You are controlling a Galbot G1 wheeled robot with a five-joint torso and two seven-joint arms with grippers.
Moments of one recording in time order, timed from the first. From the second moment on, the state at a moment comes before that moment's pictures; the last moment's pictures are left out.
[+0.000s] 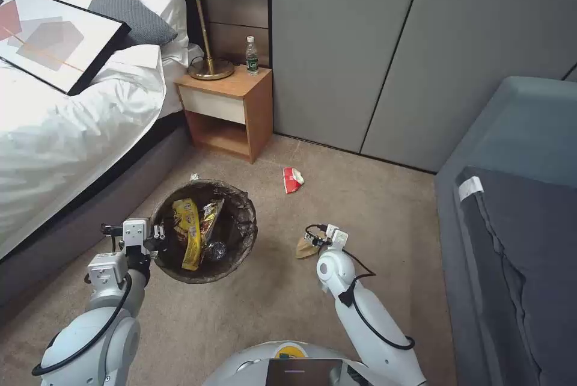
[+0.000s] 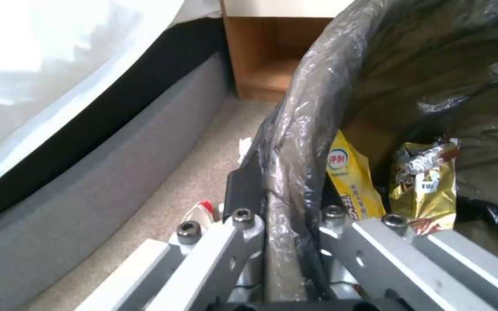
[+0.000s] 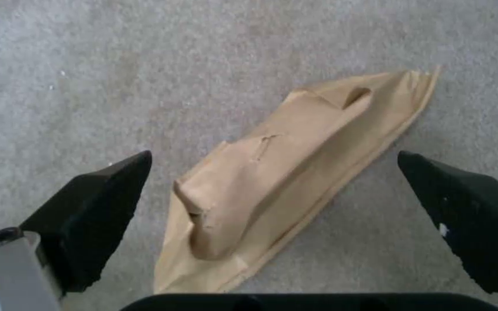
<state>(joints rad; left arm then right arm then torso) 1.69 -1.44 -0.80 -2.44 -0.16 0.55 -0.04 -1.05 1.43 0.14 1.42 0.78 -0.34 0.65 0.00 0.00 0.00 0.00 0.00</state>
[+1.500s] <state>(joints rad) 1.68 -1.44 -0.79 -2.41 -0.15 0.54 -0.03 -0.95 1.48 0.13 1.19 0.80 -0.30 0.63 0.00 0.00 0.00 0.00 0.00</state>
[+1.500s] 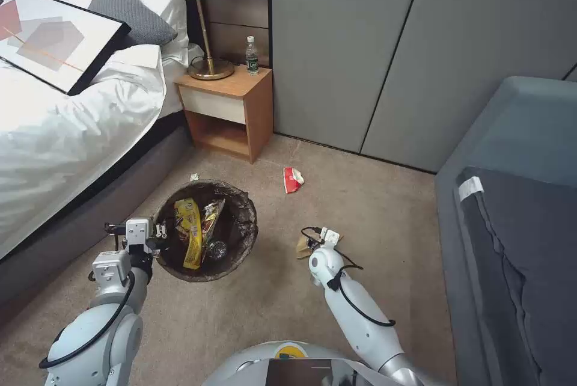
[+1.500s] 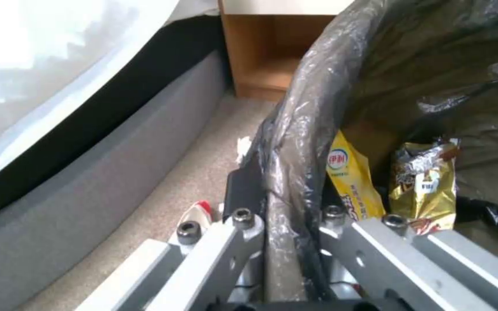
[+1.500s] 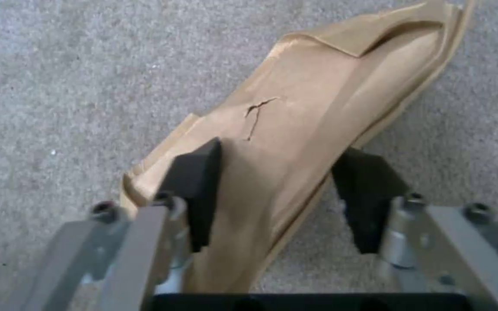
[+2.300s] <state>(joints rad) 1.68 -1.44 -0.79 -2.41 -0.15 0.54 -0.03 -0.98 1.43 0.13 1.26 0.68 -0.26 0.59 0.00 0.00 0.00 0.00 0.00</state>
